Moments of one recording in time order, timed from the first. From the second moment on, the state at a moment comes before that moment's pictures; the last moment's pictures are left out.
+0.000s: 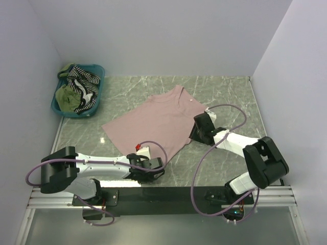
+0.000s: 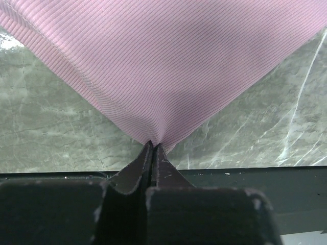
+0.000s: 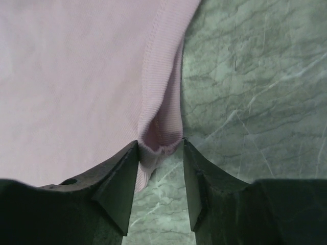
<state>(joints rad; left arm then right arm) -1.29 1.41 0.73 -0.64 -0.28 -1.43 0.47 1.46 0.67 -0.12 0.22 0.75</state>
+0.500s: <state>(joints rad) -1.32 1.40 0.72 -0.63 -0.23 -1.38 0.48 1.47 0.67 -0.13 0.24 0.77</state>
